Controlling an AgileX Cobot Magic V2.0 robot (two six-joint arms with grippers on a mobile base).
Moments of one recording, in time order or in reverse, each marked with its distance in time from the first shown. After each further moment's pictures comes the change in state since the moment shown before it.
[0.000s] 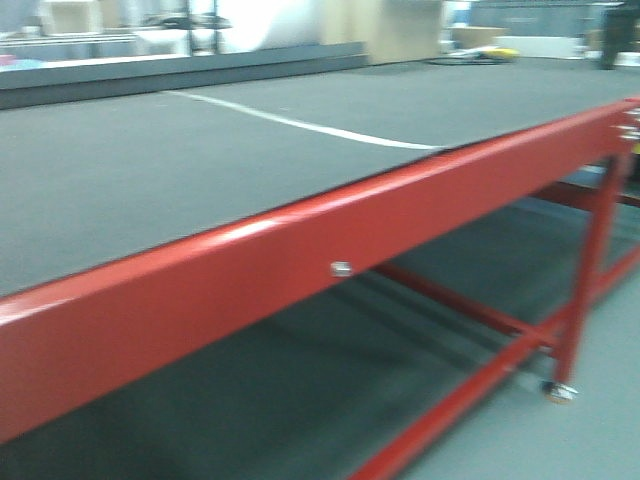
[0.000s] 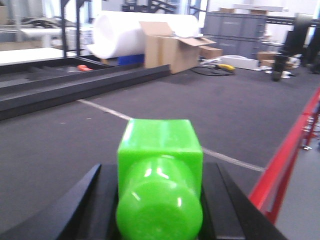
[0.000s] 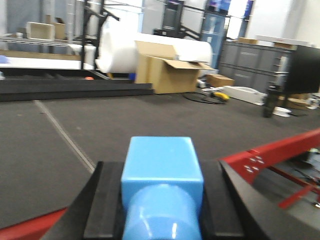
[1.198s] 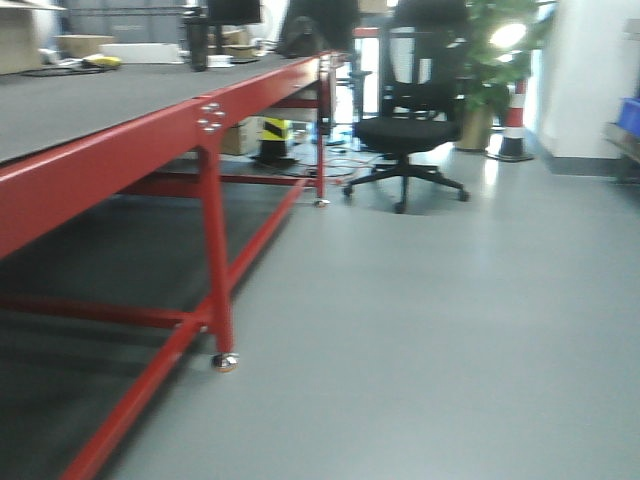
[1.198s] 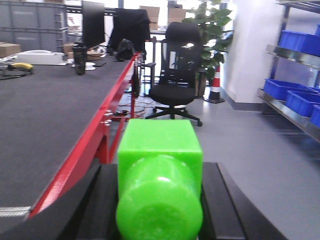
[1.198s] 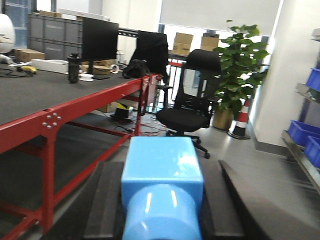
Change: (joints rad) left arm 0.000 0.000 0.000 0.000 0.000 0.000; right arm 0.000 0.000 0.000 0.000 0.000 0.000
